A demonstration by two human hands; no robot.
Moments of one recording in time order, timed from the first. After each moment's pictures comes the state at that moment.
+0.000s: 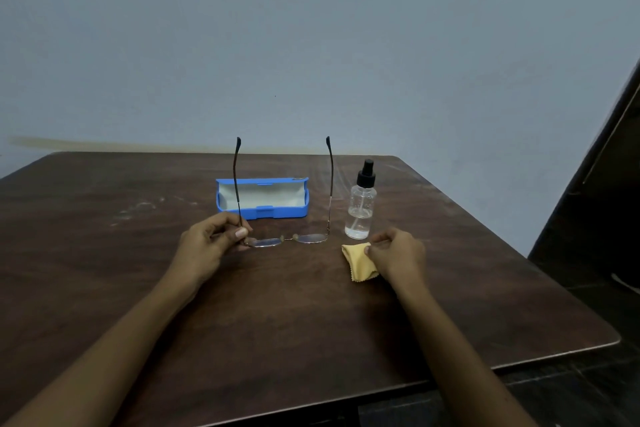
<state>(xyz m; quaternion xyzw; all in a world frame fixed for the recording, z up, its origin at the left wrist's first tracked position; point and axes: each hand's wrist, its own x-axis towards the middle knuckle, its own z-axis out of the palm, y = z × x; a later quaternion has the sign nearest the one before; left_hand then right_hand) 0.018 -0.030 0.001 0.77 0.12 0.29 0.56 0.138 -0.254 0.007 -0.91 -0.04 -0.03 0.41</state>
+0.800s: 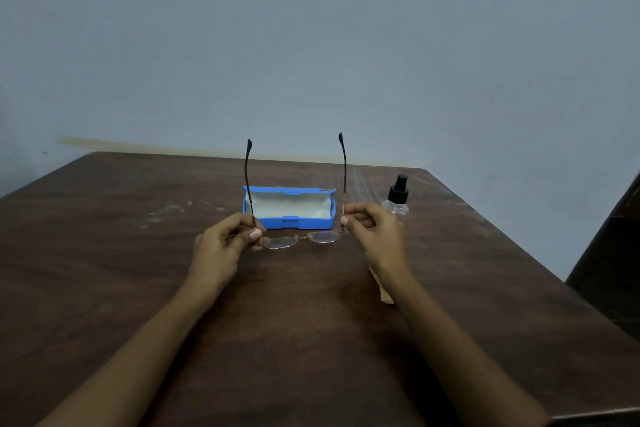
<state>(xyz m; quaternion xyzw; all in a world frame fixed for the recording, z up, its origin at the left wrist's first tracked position) 0.020 -0.016 -0.002 0.75 0.15 0.36 0.53 0.143 -0.190 0.022 -0.75 -0.26 -0.06 0.60</state>
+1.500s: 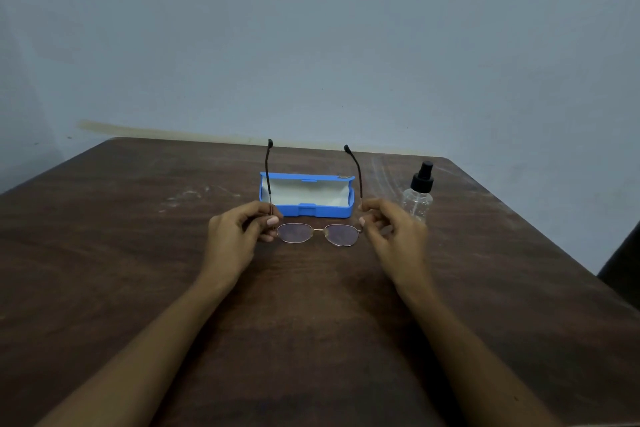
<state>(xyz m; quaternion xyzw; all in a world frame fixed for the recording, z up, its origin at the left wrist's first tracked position) 0.018 -0.021 0.004 0.78 0.15 0.39 0.47 0.141 -0.195 0.001 -0.78 -0.36 -0.21 0.47</state>
